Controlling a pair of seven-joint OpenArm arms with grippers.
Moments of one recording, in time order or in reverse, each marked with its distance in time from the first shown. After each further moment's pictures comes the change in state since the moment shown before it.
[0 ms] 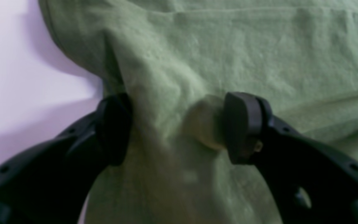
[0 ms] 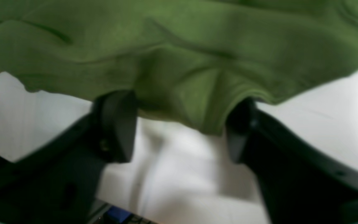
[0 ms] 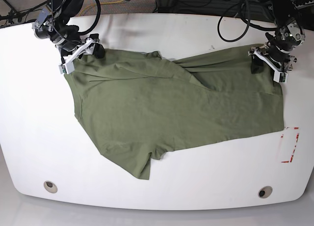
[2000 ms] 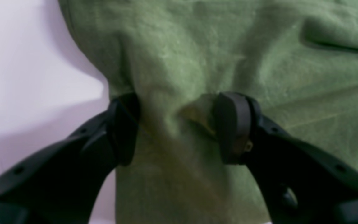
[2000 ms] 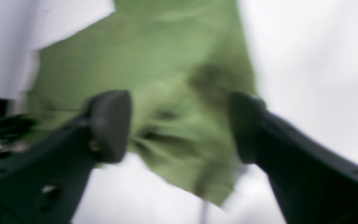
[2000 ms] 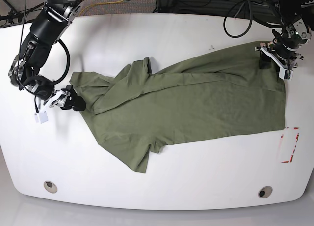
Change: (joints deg) left arm 2.2 -4.0 0.2 -0.1 -0.1 -0.1 0.4; right arm 24.2 19.9 -4.9 -28.2 19.2 -0.2 -1.4
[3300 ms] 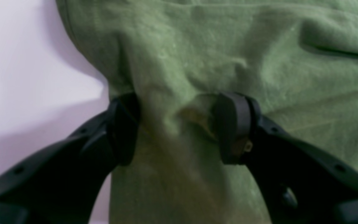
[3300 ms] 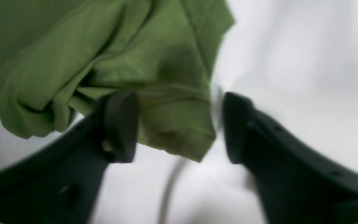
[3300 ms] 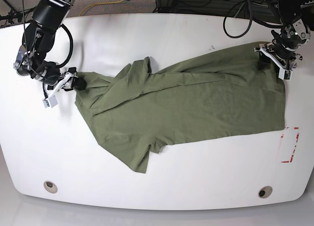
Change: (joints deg) left arm -0.1 0.2 0.2 -0.9 -0.4 0.1 -0.9; right arm -8.5 -0.2 -5.5 4.9 -11.6 0.0 7.4
